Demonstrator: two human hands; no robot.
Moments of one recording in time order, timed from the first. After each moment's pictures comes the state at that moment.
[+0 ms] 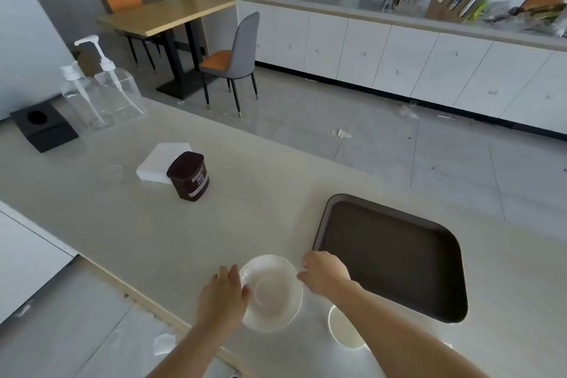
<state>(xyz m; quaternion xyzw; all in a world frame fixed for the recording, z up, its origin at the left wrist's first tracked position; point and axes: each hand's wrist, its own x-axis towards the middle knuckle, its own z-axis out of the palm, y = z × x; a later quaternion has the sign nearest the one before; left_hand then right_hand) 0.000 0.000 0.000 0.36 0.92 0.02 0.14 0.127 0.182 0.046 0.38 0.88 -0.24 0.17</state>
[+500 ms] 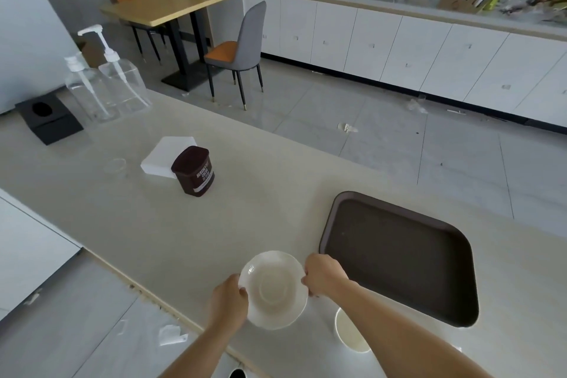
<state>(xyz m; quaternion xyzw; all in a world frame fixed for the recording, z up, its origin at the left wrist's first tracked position) 0.000 0.001 -0.013 0.22 0.92 0.22 0.24 0.112 0.182 0.028 0.40 0.84 -0.28 0.24</state>
